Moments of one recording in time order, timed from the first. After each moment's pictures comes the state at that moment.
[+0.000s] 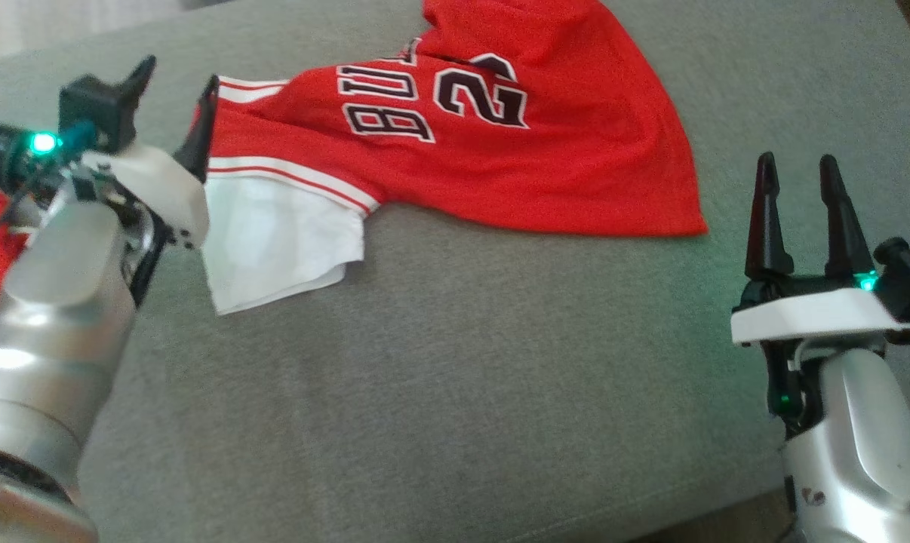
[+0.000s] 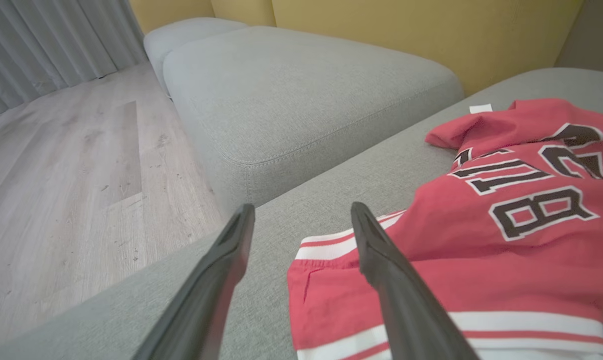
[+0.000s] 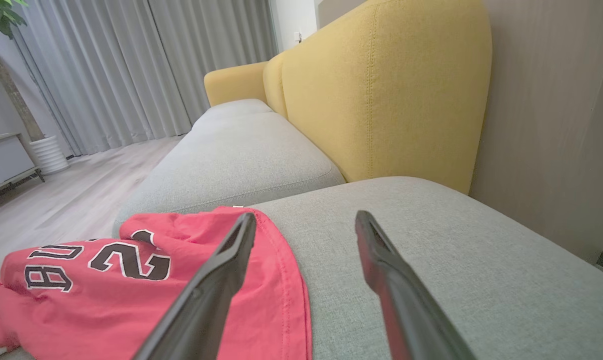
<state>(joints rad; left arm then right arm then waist) -1.03 0.32 -0.81 1.10 -0.59 -0.13 -0.21 -0.32 -0.05 -0.05 0.32 0.21 0.13 -0.25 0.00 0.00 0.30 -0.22</state>
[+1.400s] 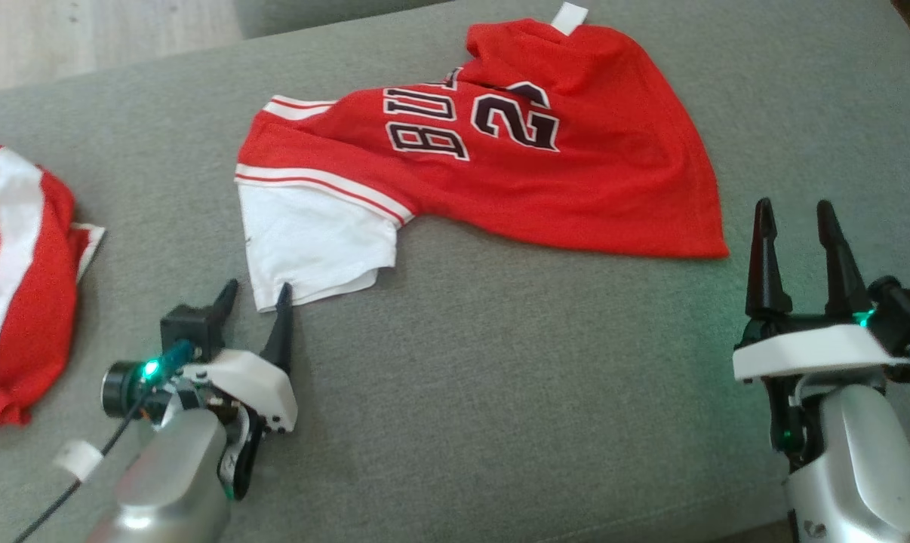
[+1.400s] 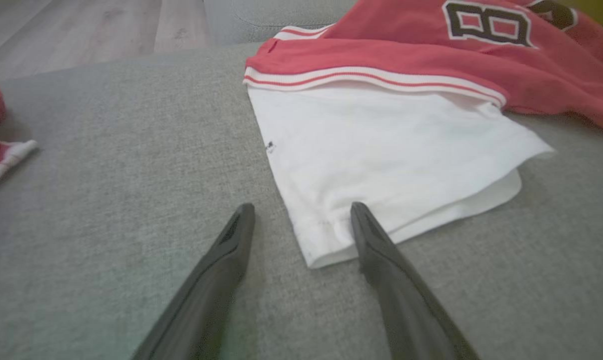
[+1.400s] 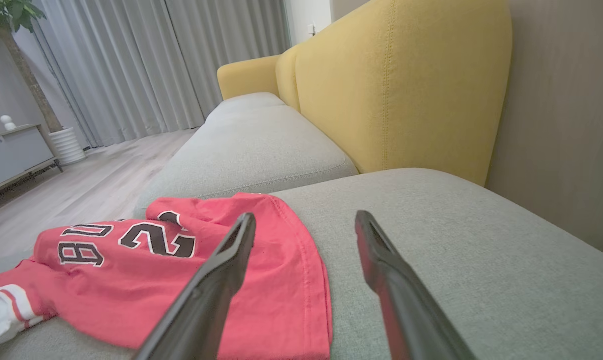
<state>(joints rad) -0.48 0.23 -0.56 0.77 -0.55 0.05 -0.17 -0.24 -0.05 -0.07 0.33 0.19 0.13 -0.25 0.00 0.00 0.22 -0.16</state>
